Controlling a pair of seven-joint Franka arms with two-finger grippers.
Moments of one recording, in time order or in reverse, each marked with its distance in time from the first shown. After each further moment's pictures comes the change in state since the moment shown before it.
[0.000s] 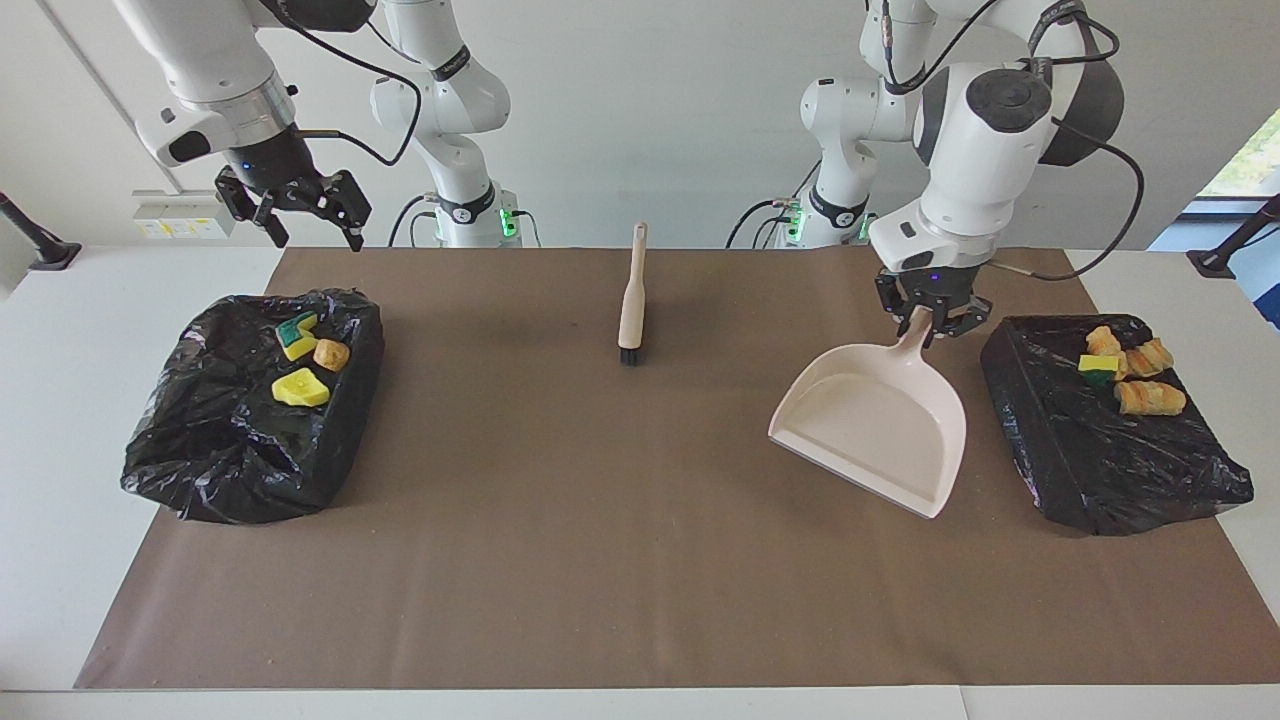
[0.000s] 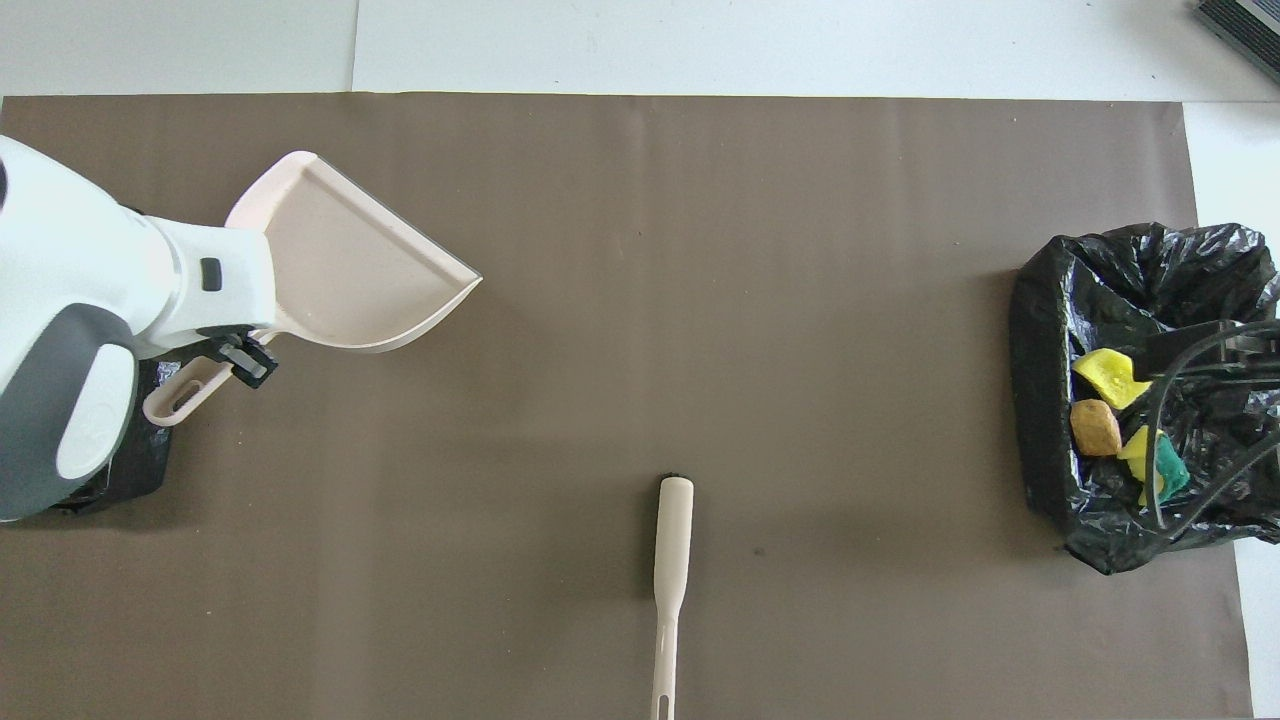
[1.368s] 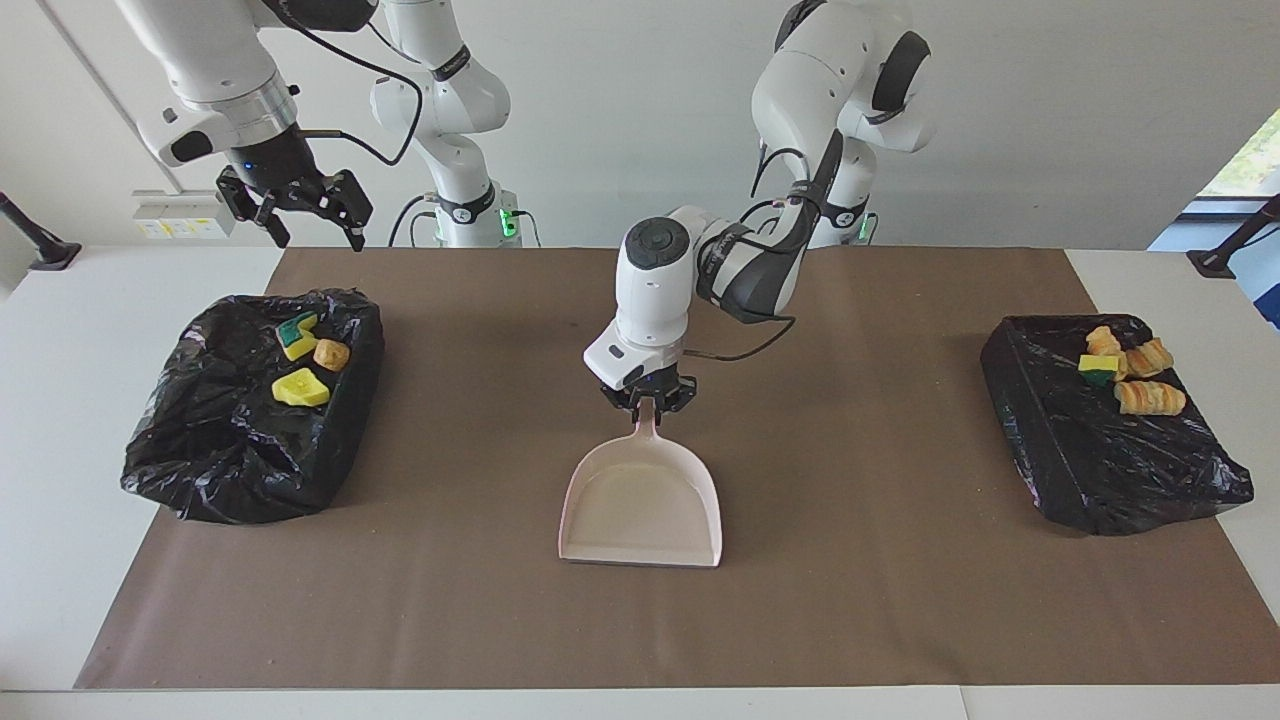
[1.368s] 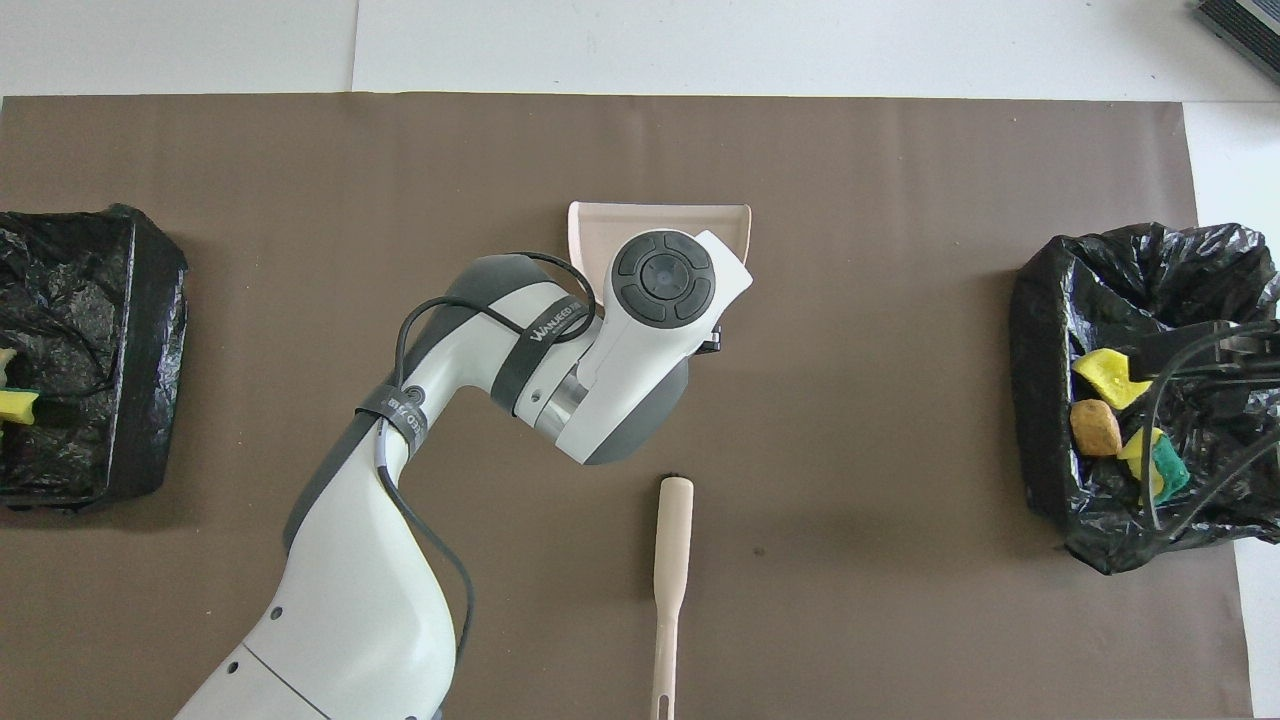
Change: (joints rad) left arm -0.405 0.567 0.012 0.409 -0.039 0.219 -0.906; right arm 0.000 0.000 0.000 0.000 0.000 0.000 0.000
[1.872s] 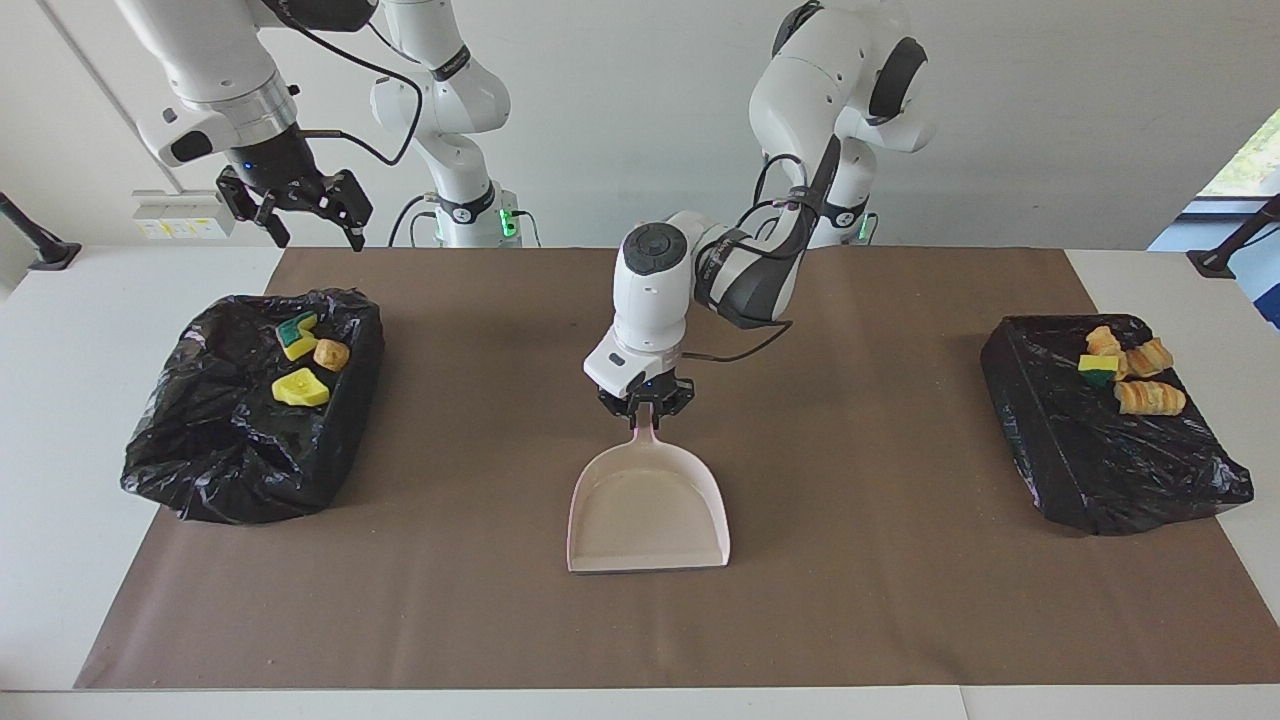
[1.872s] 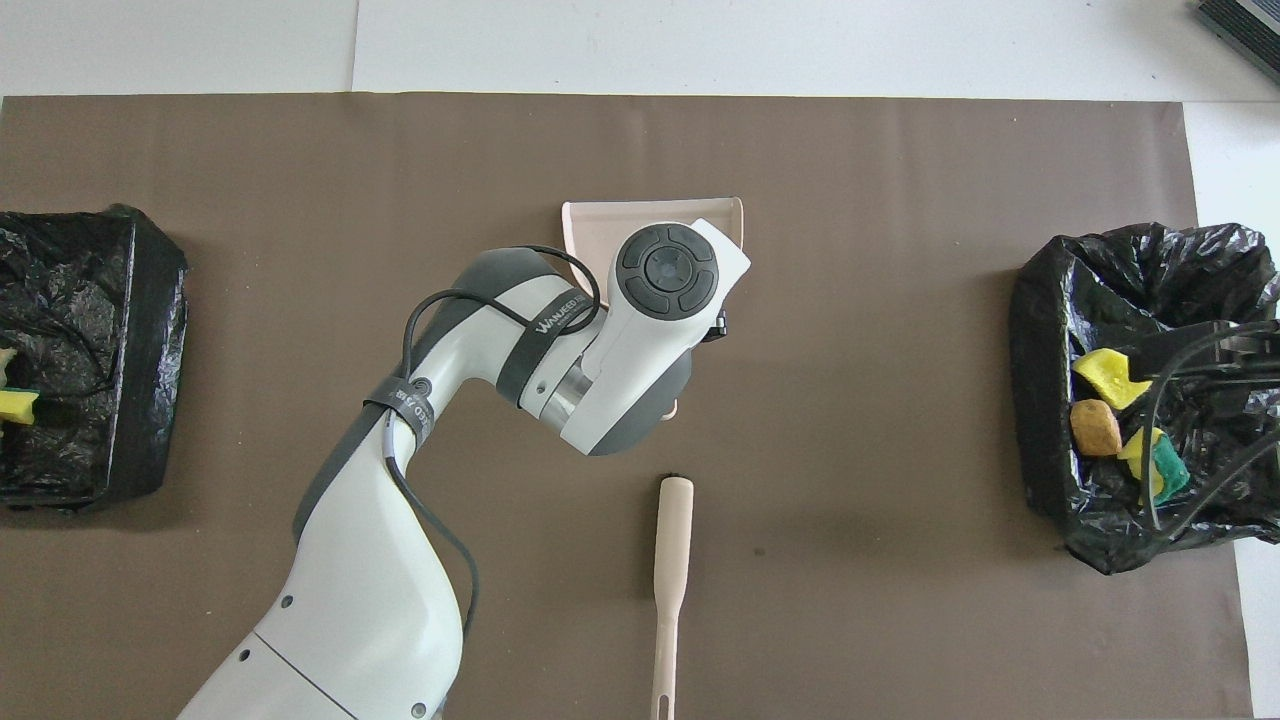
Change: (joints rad) left arm 0.002 -0.005 0.017 0.010 0.010 0.011 -0.038; right arm 0.000 0.000 0.000 0.000 0.000 0.000 0.000
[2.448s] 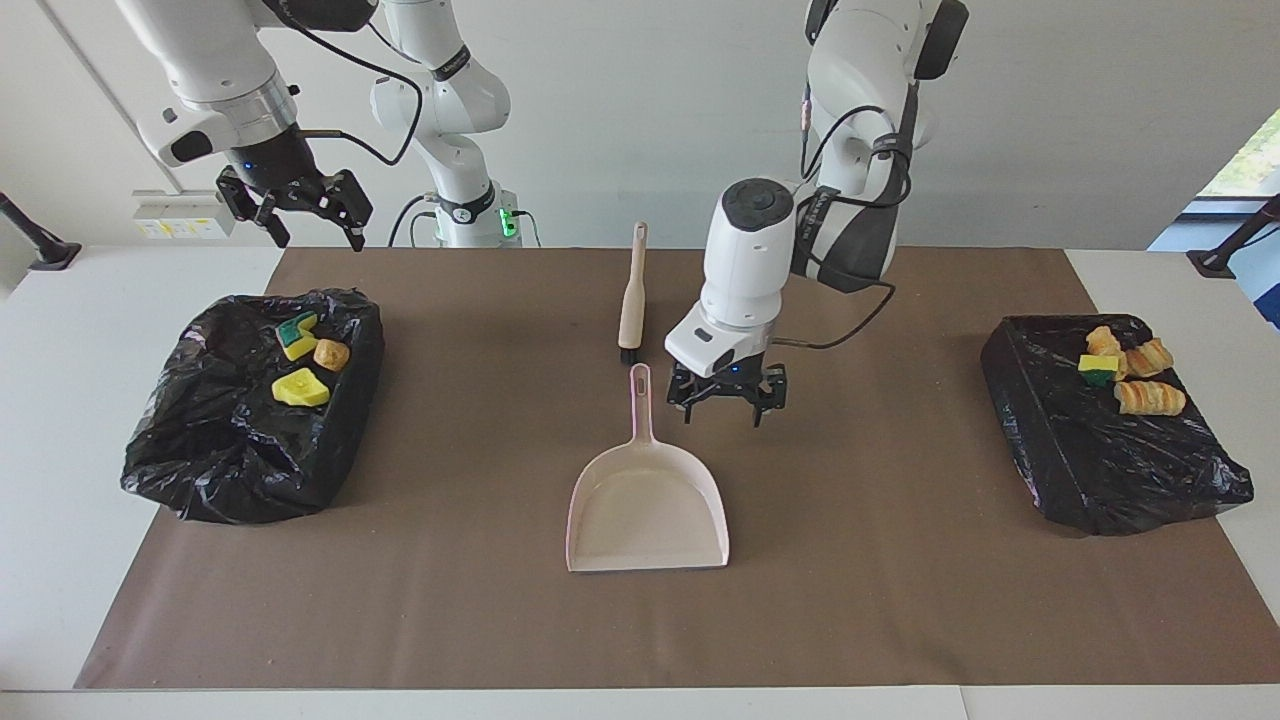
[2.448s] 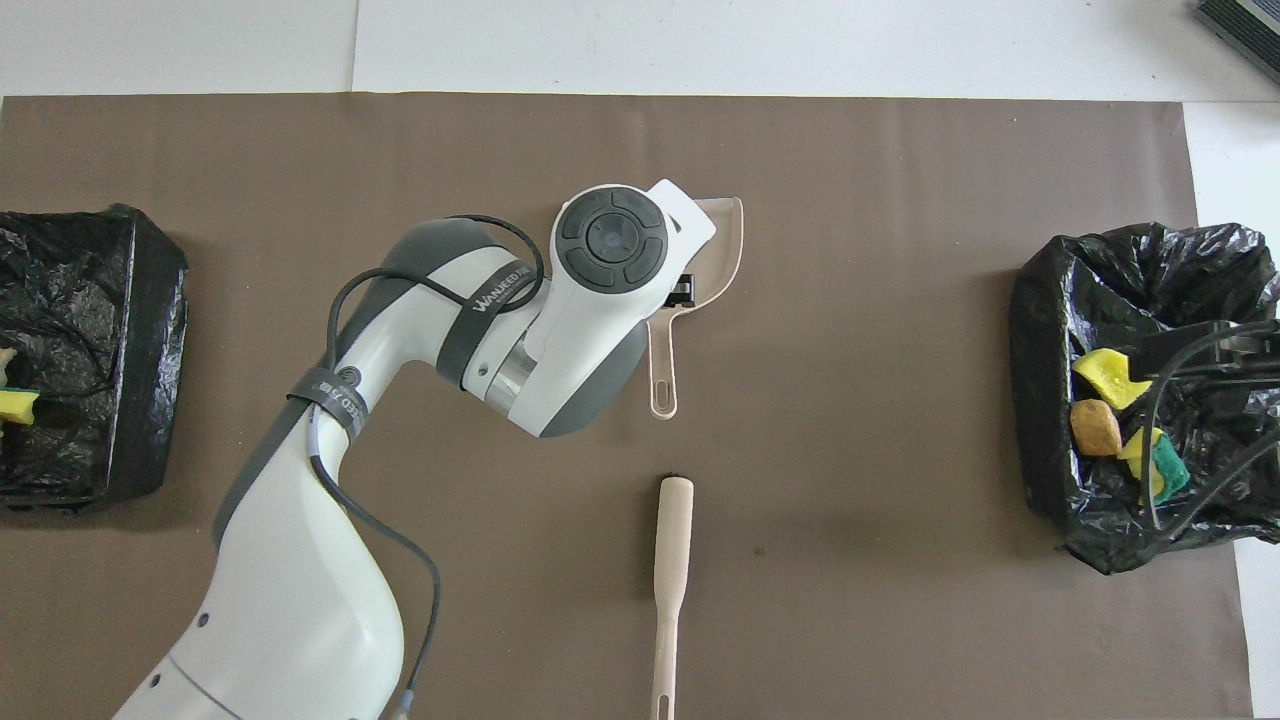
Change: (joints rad) left arm 0.183 -0.279 0.013 -0.198 0.024 -0.016 0.339; right arm 0.000 0.000 0.000 0.000 0.000 0.000 0.000
